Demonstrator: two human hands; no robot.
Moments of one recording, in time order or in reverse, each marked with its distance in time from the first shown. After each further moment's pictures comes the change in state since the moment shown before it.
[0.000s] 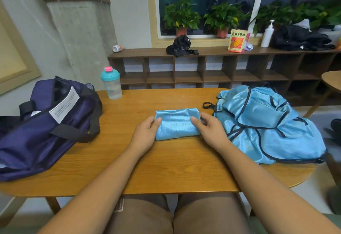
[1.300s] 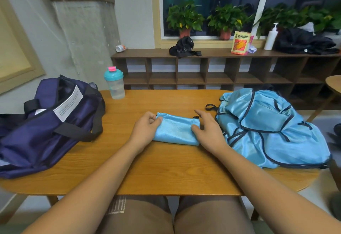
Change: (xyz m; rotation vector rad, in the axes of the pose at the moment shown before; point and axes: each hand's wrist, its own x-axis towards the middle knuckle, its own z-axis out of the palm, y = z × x) left_hand 0.010 0.015 -0.012 -0.049 0.021 -0.119; right_hand 0.004 -0.002 0.014 -0.287 0.034 -0.023
